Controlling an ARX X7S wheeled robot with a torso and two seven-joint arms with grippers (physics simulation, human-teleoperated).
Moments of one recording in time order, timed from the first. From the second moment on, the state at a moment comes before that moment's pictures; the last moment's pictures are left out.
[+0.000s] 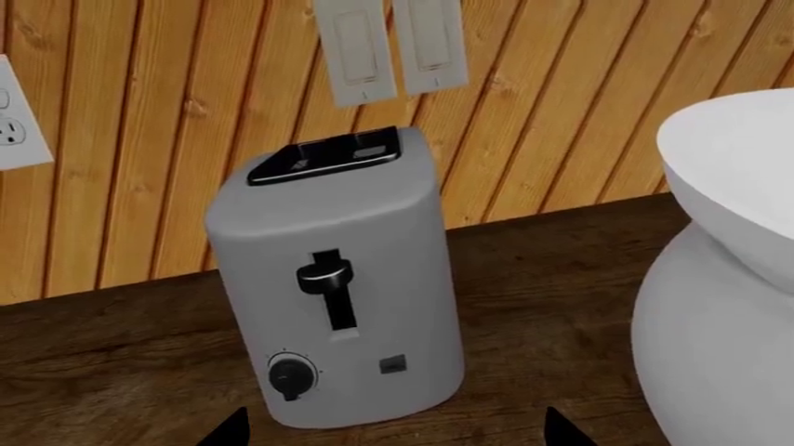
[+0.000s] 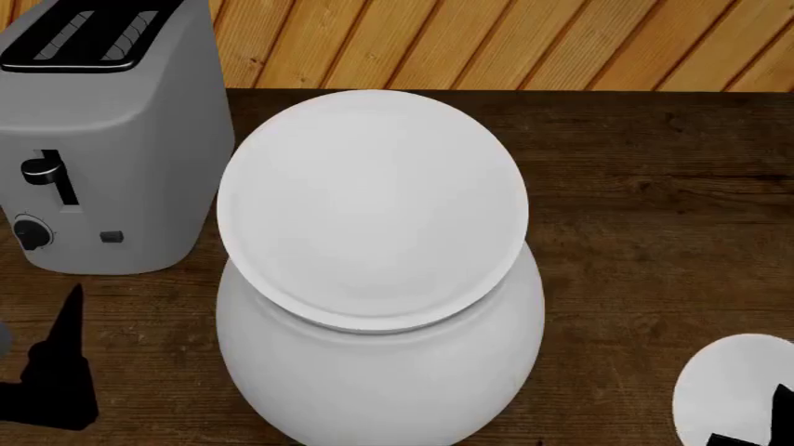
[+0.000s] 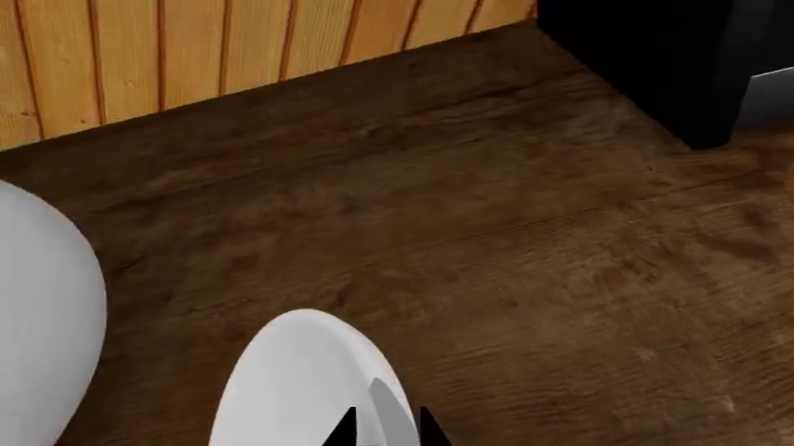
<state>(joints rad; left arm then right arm) -0.32 -0.50 -0.03 0.79 -0.60 -1.04 -0.33 0.25 0.71 0.59 -0.43 1.34 1.30 0.46</state>
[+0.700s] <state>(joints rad) -0.32 -0.51 -0.04 0.77 -0.62 -1.03 -0.33 1.04 0.66 0.17 -0.17 2.01 1.13 0.98</state>
